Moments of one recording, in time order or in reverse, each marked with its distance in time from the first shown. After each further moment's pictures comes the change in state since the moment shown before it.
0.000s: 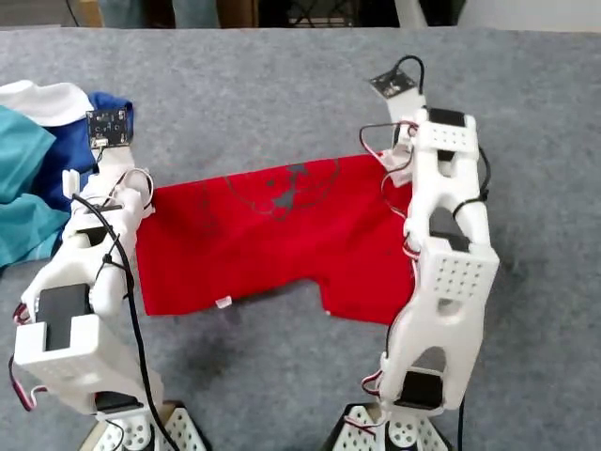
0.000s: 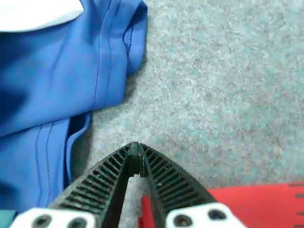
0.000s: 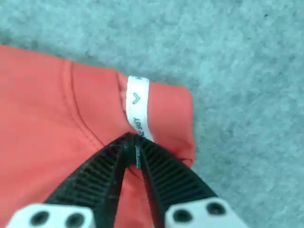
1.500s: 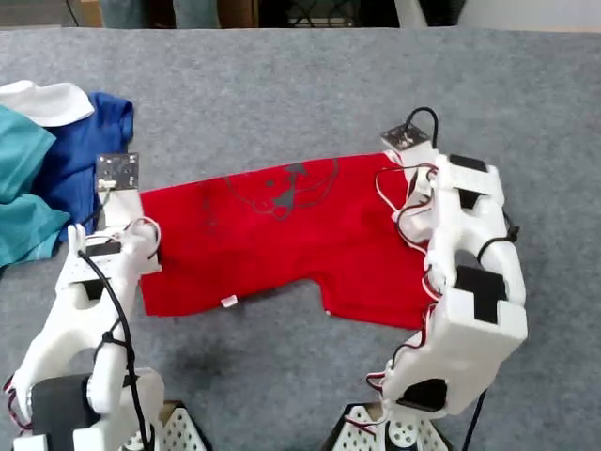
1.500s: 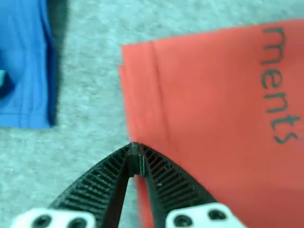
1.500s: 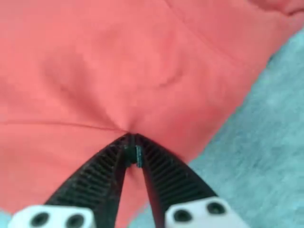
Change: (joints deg) left arm 0.7 -28.6 20.9 24.9 0.0; right arm 5.2 -27.4 45.8 -6.0 5.0
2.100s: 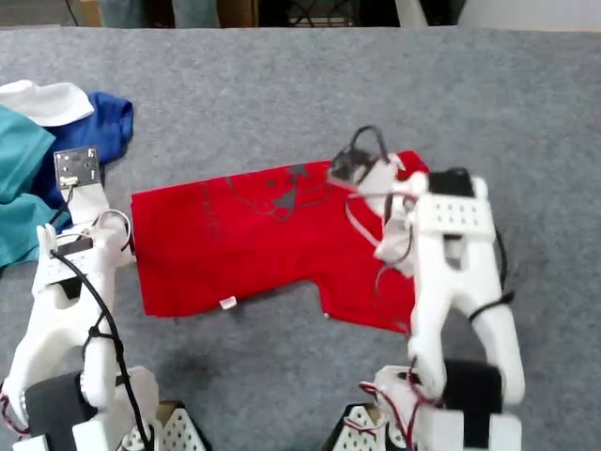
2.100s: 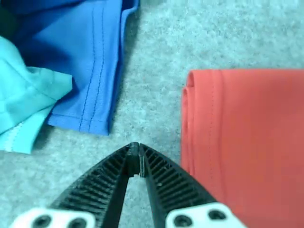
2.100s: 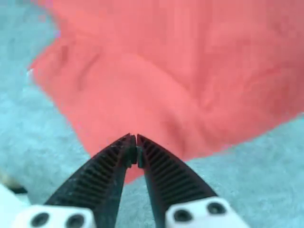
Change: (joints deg) left arm -7.6 0.8 -3.1 0.0 0.0; right arm -10.8 -34.4 18.9 12.0 21.5
